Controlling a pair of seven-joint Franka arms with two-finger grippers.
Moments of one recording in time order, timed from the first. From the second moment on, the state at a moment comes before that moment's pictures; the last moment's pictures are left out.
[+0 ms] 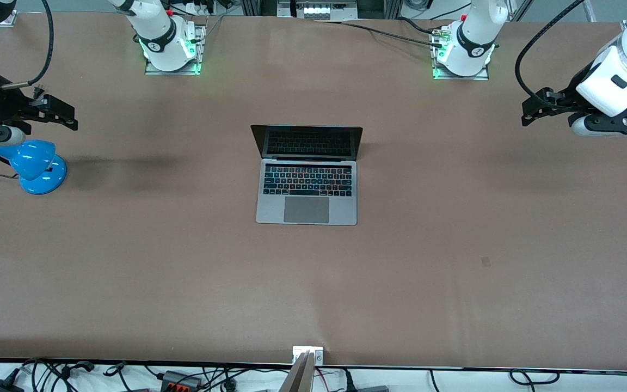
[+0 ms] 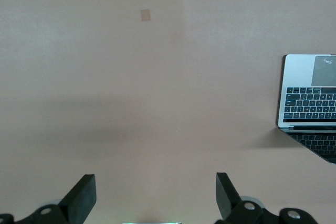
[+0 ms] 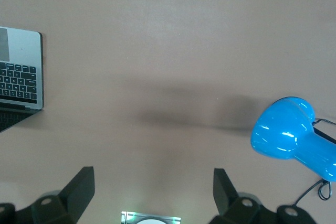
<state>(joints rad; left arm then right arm) 0.02 -0.07 -0.11 -1.70 -0.04 1.55 -0.10 0.02 0.01 0.01 -1.63 -0.01 1.52 -0.09</state>
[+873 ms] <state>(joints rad) 0.02 -0.06 -0.11 -1.70 -0.04 1.55 -0.10 0.02 0.03 0.01 -1.63 -0.01 1.53 -0.09</state>
